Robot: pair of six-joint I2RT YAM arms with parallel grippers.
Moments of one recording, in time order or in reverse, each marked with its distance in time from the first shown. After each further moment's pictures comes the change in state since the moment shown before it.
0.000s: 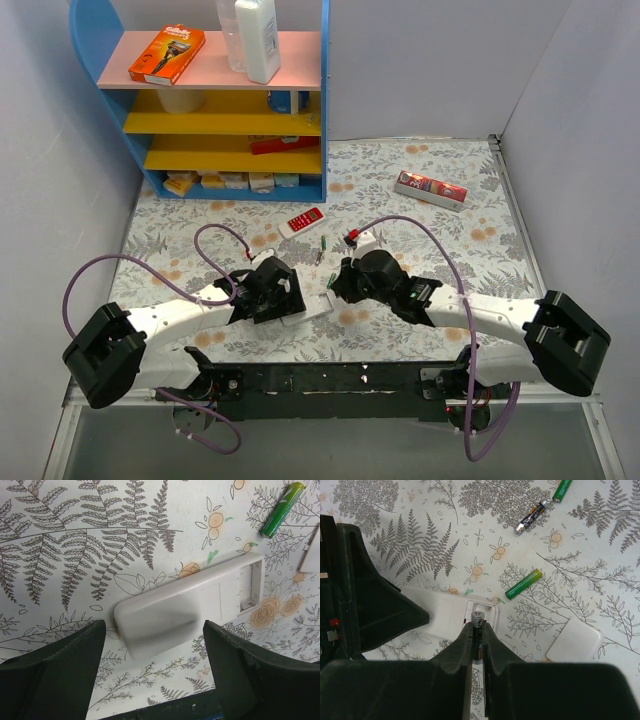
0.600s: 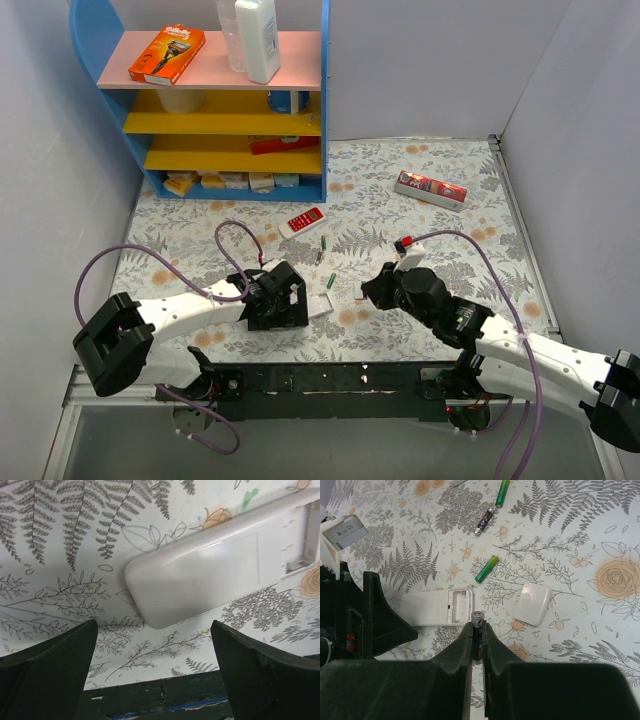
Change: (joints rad) left arm -0.083 0.073 0.094 -0.230 0.003 0.054; right arm -0.013 -0.445 -0.178 -0.166 0.170 0.158
